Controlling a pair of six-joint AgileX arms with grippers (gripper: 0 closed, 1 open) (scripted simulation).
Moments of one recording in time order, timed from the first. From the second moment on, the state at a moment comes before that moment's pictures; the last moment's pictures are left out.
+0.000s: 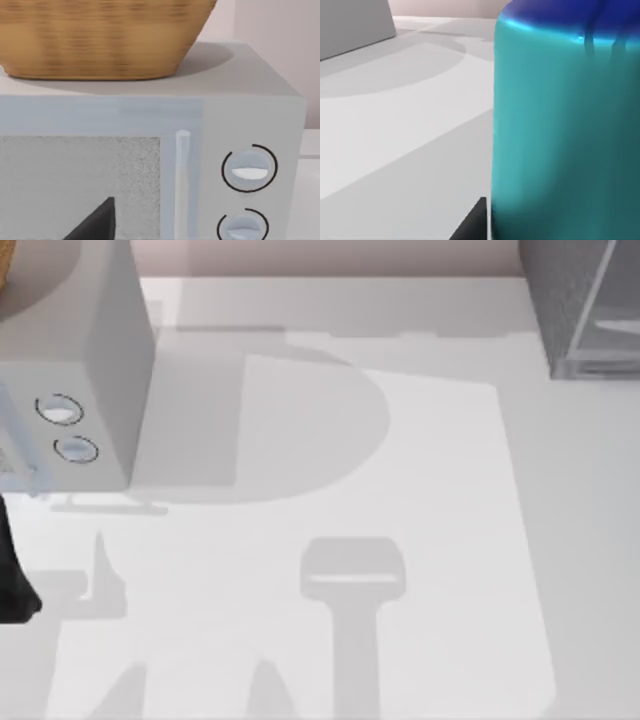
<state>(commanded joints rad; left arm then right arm) 0.00 0.00 0.00 0.00 0.00 0.00 -0.66 2.35 0.74 1.31 -1.43 -0.14</state>
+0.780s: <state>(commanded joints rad) 0.00 0.00 0.00 0.00 0.00 0.00 -0.45 1.63 0.50 0.90 -0.99 -0.09</state>
